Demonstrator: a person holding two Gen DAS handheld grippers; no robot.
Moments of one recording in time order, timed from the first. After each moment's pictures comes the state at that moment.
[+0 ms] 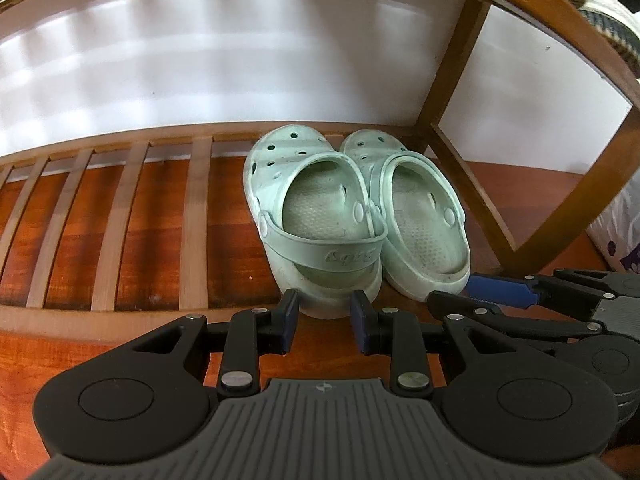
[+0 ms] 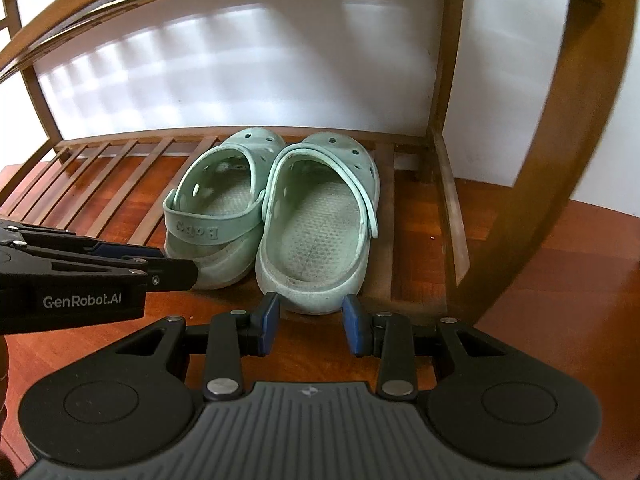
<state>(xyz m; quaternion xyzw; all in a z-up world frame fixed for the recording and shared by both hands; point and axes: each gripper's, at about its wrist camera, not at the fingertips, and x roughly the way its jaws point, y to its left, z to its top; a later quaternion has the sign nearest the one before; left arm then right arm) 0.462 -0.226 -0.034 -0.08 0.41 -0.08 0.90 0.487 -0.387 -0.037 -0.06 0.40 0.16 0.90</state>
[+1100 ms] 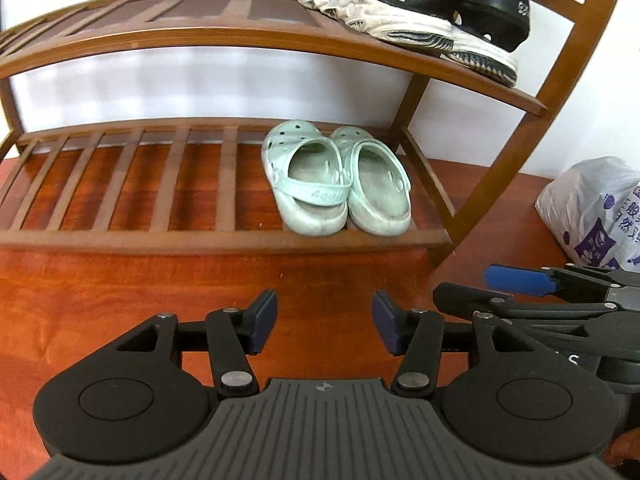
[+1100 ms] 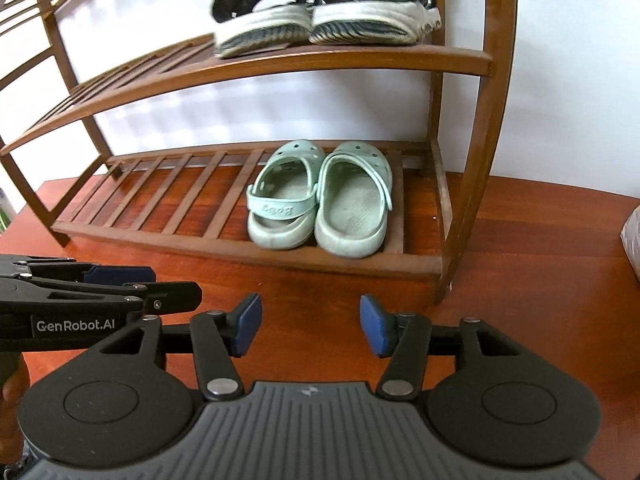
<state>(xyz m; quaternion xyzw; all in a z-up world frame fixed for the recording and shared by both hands) 0.341 -0.212 0.023 -0.11 0.41 -0.07 0.90 0.379 -0.397 0.036 -0.02 0.40 0.18 0.90</state>
